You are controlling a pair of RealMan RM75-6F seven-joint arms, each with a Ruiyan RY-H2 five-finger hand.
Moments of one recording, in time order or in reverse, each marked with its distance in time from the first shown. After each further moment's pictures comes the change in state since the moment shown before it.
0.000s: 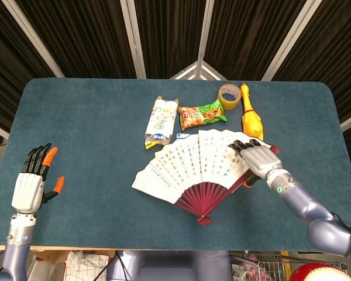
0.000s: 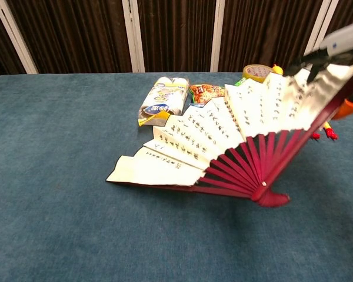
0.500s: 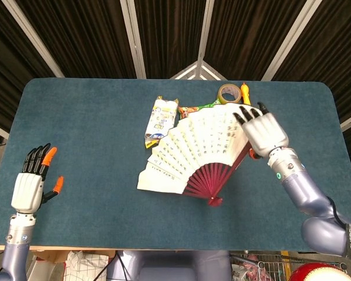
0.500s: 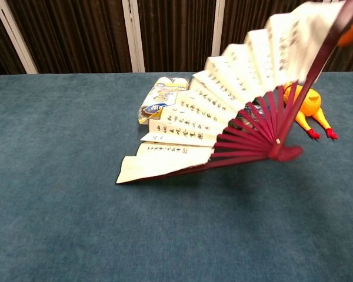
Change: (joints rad) left arm 0.004 0.002 -0.005 -0.003 0.002 -0.010 0.000; right arm 0.247 0.069 -0.153 -0.095 0.064 0.386 -0.329
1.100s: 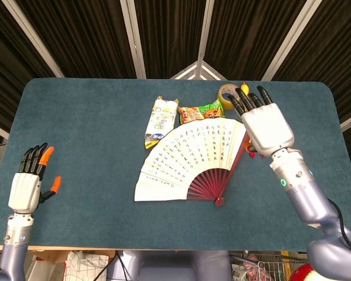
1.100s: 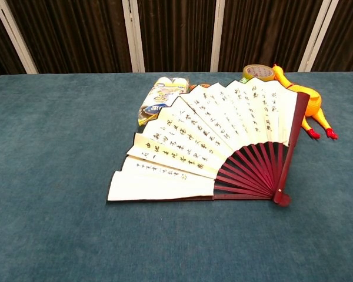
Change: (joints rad) left arm 0.013 0.024 -0.010 -0.028 -0.007 0.008 0.025; right arm -0.080 0.105 0.092 -0.171 -0.127 0.163 0.173
